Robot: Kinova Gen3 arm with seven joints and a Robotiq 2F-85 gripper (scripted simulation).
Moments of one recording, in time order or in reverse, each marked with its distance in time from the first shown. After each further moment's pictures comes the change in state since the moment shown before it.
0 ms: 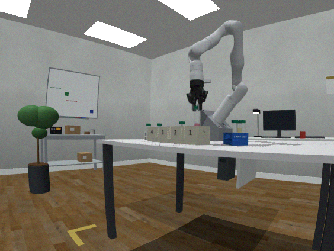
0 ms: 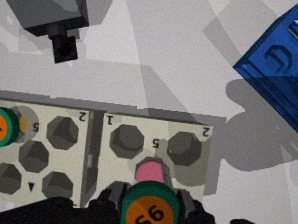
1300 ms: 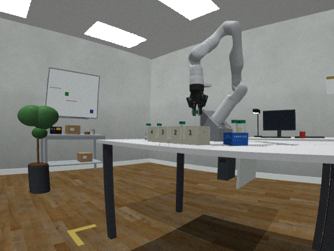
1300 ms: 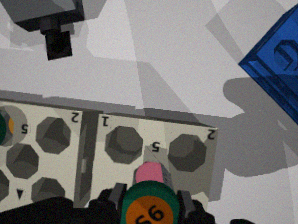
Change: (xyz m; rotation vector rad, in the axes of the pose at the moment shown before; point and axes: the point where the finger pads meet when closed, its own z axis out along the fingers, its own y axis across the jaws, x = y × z) arm 0.000 0.000 0.023 0.000 0.000 0.000
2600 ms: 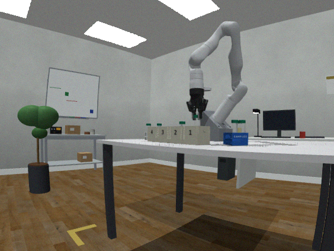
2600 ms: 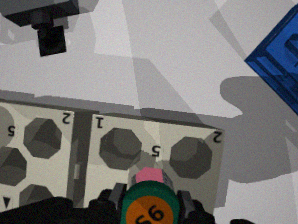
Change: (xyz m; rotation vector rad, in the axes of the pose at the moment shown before) arm 0.000 0.000 0.022 0.000 0.000 0.000
